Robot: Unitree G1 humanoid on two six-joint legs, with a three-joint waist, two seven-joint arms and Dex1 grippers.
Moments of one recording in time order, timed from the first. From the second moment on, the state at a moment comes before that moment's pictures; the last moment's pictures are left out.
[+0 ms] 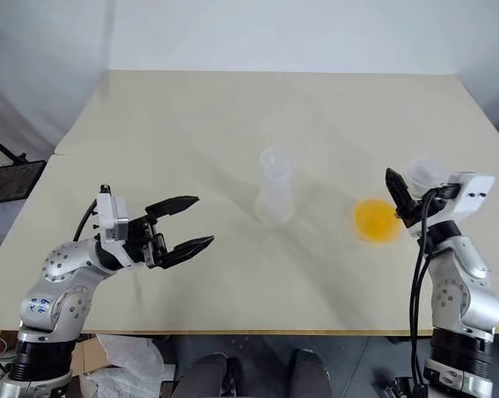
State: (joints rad) left arm -0.21 0.51 0.14 -0.31 -0.58 0.26 -0.91; right arm -0.28 -0.46 -0.43 -0.05 0.61 0.26 0.46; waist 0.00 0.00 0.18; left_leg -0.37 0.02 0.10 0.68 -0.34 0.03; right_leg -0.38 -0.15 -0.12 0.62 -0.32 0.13
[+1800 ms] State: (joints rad) left arm -0.27 0.41 0.06 -0.28 -0.50 0.22 -0.79; right arm -0.69 -0.59 0.15 0.07 -0.65 -0.24 0.15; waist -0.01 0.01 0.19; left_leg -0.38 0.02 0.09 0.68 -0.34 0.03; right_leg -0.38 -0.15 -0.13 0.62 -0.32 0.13
